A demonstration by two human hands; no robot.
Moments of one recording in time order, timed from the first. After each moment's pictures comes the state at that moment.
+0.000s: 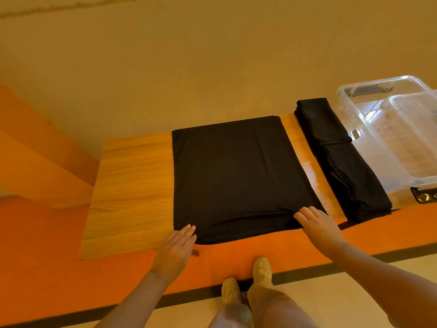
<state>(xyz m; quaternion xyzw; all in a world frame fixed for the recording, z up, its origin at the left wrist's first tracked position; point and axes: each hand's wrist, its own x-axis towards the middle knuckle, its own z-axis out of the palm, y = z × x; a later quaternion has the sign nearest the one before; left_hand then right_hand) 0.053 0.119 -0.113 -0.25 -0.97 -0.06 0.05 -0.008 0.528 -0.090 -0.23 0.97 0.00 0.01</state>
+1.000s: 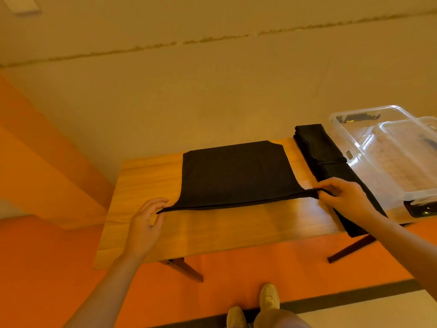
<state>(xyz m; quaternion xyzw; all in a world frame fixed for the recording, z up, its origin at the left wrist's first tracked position) 0.012 0.072 0.007 0.01 -0.91 -0.40 0.14 -0.056 0.545 0.032 -0.01 0.91 -0.41 0.00</state>
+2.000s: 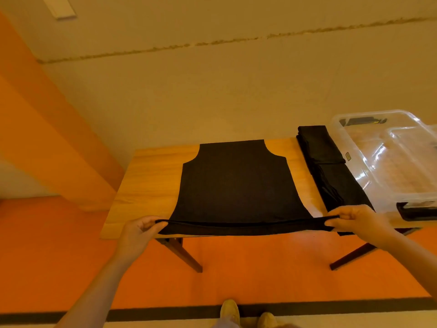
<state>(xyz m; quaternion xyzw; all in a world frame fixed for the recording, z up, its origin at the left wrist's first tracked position) 0.097 0.131 0.052 0.16 -0.85 -0.51 0.04 -0.005 0.603 0.032 -0.01 0.85 -0.48 0.20</state>
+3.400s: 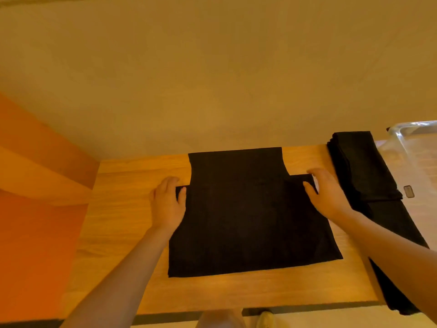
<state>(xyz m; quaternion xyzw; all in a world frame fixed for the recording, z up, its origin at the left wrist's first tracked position) -0.184 0.106 -0.067 0.15 -0.97 -0.20 0.05 -0.248 0.489 -0.053 0.01 0.96 -0.25 0.08</state>
